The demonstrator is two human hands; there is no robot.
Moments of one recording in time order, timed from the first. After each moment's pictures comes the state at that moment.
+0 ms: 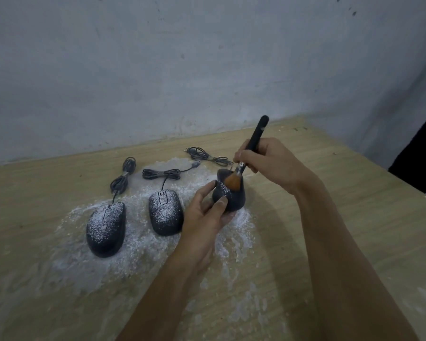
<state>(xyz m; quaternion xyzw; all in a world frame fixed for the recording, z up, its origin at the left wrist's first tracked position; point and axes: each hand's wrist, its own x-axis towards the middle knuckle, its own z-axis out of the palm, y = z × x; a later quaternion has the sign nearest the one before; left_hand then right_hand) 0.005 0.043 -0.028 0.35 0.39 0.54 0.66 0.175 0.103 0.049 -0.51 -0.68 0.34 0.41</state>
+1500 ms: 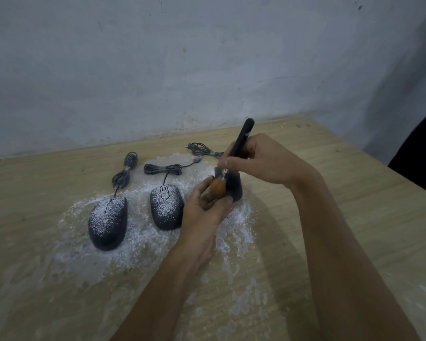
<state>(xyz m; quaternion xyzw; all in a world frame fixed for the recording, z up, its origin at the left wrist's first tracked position) 0.002 0.045 -0.034 0.34 0.39 0.55 0.66 0.159 0.095 0.063 -0.49 -0.75 0.32 0.31</state>
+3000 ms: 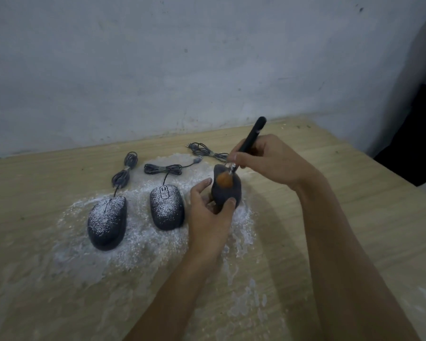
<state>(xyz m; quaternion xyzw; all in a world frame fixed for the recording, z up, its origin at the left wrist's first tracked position) 0.016 0.036 -0.033 0.42 0.48 0.56 0.52 0.170 0.100 0.056 -0.50 -0.72 0.31 0.36</state>
